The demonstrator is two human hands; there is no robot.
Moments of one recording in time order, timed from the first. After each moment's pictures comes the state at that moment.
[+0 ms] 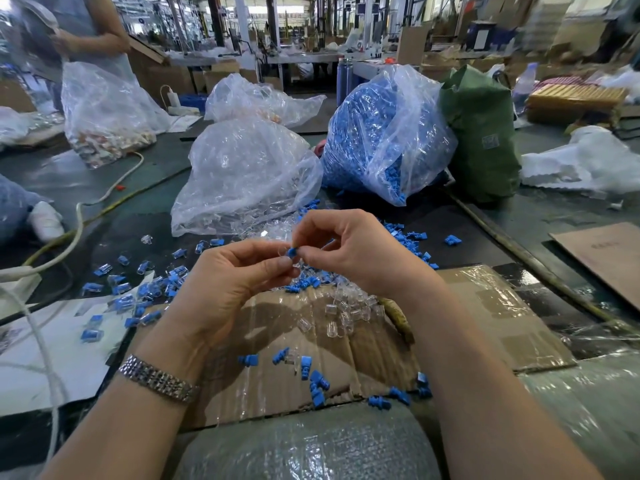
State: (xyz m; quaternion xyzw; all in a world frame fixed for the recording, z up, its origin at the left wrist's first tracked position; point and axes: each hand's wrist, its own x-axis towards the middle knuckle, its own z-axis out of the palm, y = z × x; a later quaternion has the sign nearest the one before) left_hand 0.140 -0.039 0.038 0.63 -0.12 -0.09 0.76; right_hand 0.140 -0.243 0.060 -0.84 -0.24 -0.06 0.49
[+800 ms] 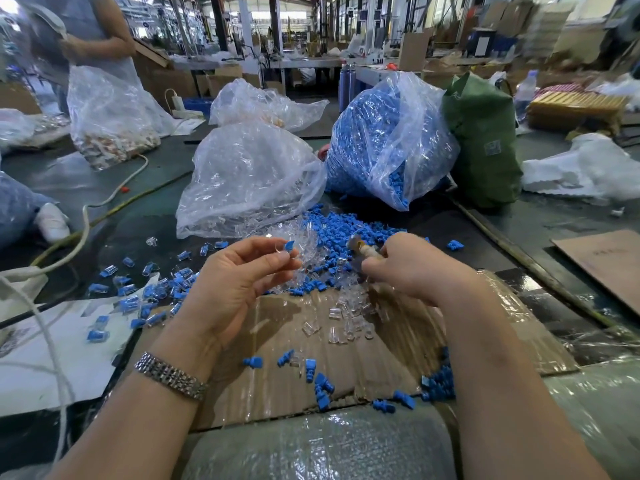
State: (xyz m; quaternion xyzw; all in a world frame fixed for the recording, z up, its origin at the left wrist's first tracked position) left_hand 0.147 -0.042 0.031 0.57 -0.07 -0.09 0.82; right_hand 0.138 -0.283 0.060 -0.97 0.07 0.04 0.23
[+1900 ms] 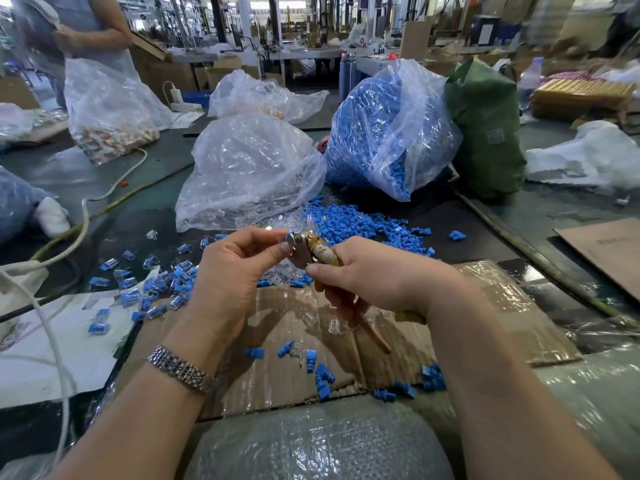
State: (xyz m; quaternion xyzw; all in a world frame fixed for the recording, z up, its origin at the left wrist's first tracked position) left_hand 0.145 -0.051 0.027 0.70 -0.11 0.07 0.70; right_hand 0.119 -0.242 0.067 -0.88 -0.11 0.18 0.44
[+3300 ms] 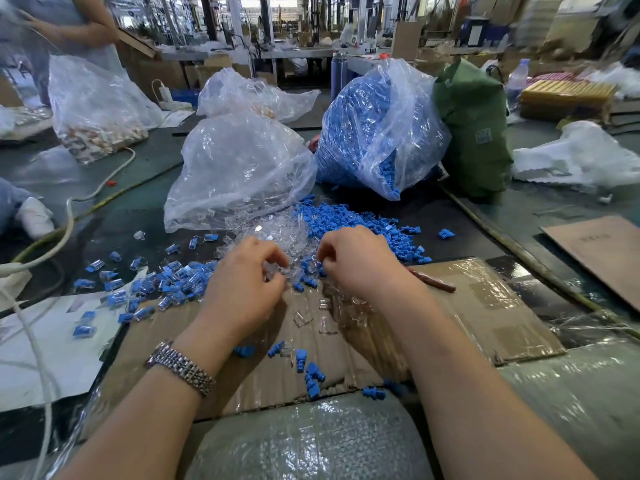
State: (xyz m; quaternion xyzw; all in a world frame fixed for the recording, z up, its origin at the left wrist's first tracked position) left_hand 0.152 -0.057 0.008 0.93 -0.18 0.13 0.28; right_hand 0.147 -0.236 0.041 -0.98 -0.03 -0.03 0.17
